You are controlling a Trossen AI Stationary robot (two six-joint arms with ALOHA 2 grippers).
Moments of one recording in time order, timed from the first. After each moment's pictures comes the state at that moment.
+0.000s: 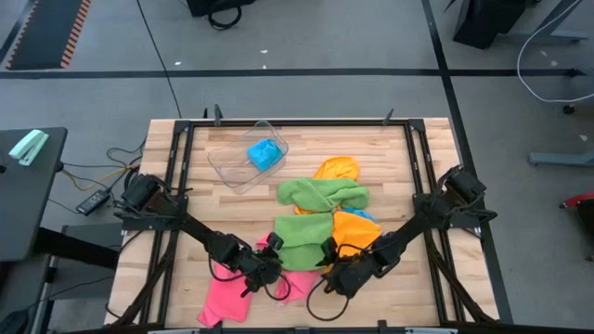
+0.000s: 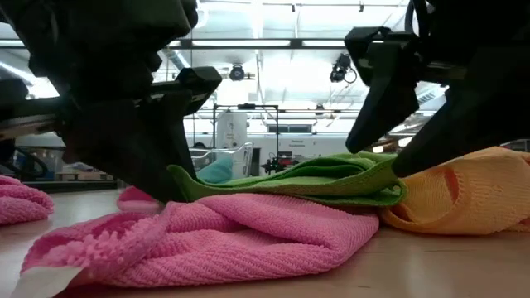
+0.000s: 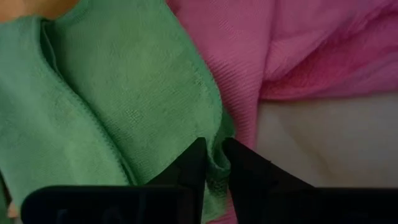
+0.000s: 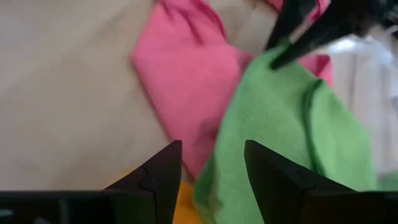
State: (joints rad) left arm -0.56 1.85 0.97 -0.06 -0.37 0.18; right arm 0.63 1.85 0.98 -0.01 0.44 -0.20
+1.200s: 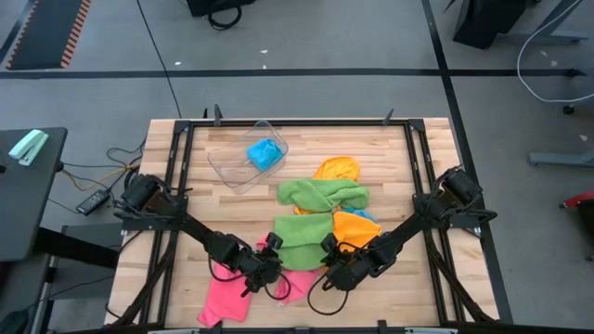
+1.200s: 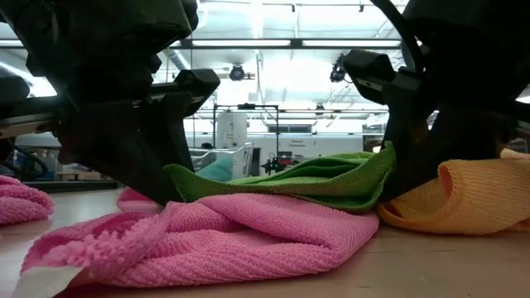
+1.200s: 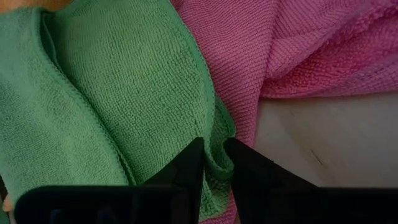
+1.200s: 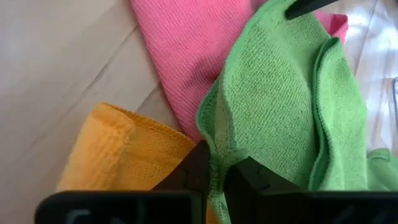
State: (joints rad) left arm -0.56 1.85 0.97 -0.07 -0.37 0.16; right arm 0.60 1.87 0.98 -0.11 0.47 -0.26
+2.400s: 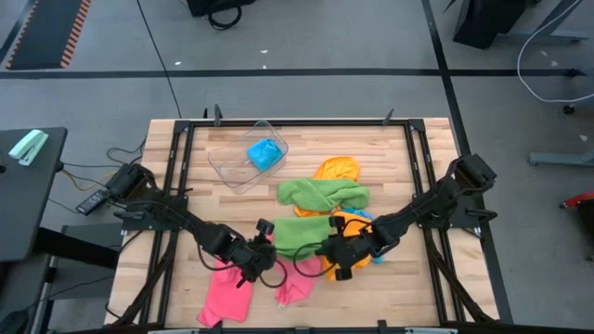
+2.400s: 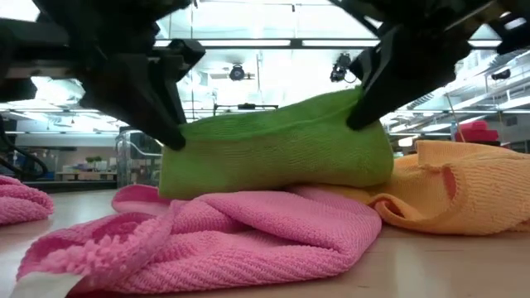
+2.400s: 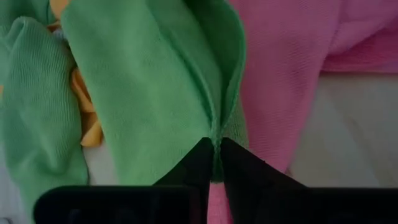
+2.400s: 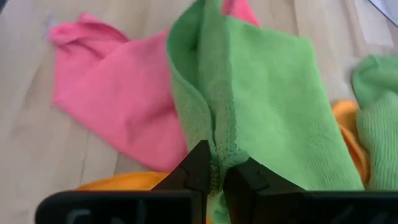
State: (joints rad) left arm -0.54 1.69 0.98 -0.28 -0.45 0.06; right arm 0.49 1.68 0.98 -0.22 0.37 0.28
